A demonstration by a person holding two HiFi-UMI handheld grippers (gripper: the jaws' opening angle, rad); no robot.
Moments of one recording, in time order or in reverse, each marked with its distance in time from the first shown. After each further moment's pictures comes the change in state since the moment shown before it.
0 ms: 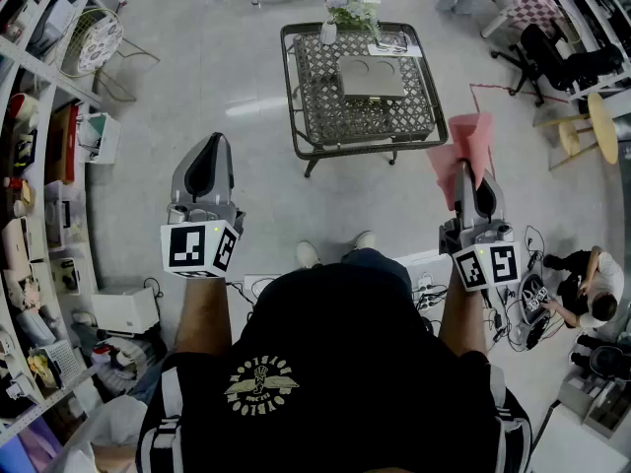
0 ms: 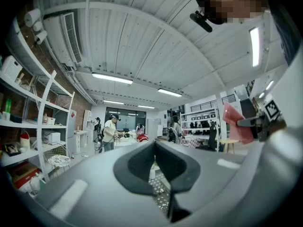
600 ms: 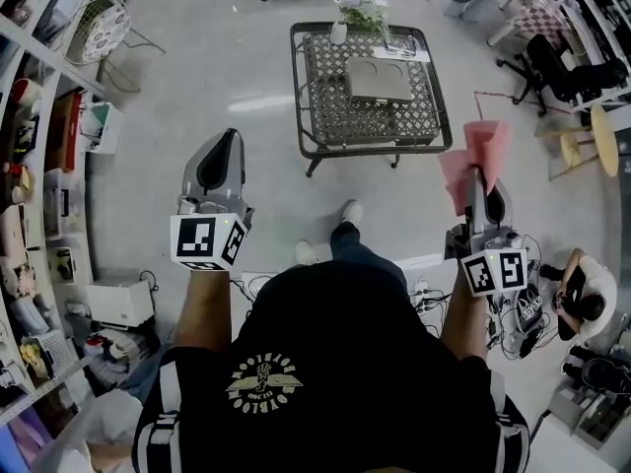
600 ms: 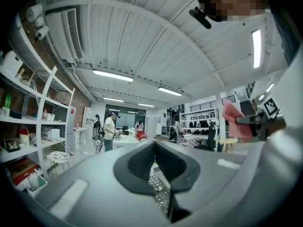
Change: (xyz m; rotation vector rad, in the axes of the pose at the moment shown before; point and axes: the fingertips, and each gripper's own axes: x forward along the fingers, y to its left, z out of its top) left arm -0.001 0.006 -0.018 -0.017 0.012 -0.003; right arm 0.002 0.000 0.000 0.025 -0.012 0.004
